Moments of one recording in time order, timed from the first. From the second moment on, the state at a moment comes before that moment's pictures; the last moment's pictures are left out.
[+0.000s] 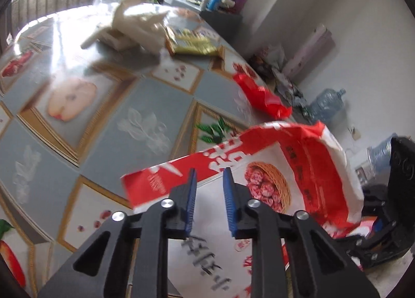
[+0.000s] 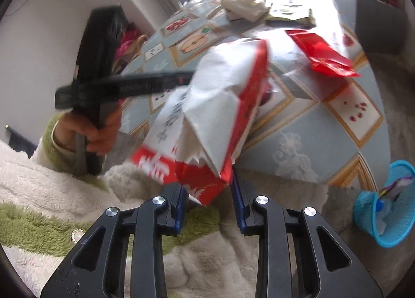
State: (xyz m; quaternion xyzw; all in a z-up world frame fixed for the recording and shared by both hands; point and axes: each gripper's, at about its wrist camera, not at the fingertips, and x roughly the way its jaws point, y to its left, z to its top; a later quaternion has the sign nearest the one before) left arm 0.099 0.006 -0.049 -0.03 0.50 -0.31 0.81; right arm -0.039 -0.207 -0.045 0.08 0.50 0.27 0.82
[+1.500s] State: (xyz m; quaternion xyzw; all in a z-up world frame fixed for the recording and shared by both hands) left arm 0.163 -0.112 -0.045 -0.11 0.56 -0.35 0.74; right arm -0.118 -0.375 -0.072 0.24 0.41 0.02 0.88
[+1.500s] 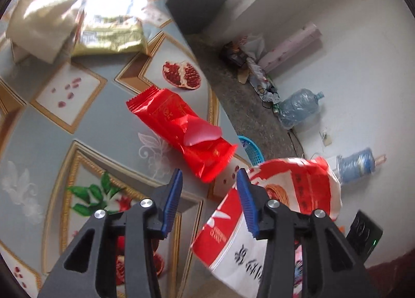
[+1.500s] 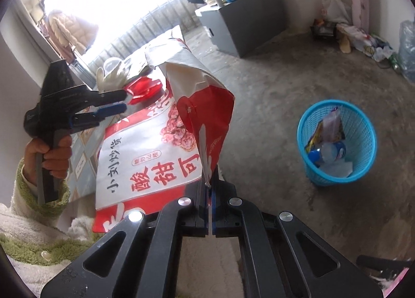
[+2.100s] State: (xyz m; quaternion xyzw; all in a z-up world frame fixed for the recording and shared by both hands) left arm 0.196 -0.129 -0.063 -0.11 0.56 -0.32 0.76; right arm -0.094 -0.381 -0.073 0.27 0.41 0.02 0.87
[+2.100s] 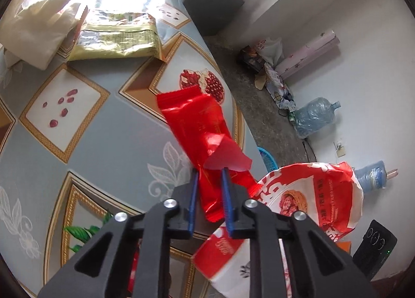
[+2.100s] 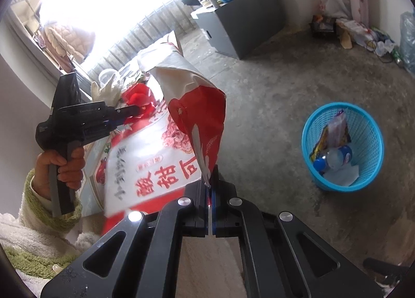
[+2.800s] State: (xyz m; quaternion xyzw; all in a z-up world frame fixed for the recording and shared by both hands) left arm 0.173 -0.122 0.012 -0.04 0.45 -0.38 0.81; right arm -0.082 -0.384 -0.067 0.29 0.39 0.02 0.87
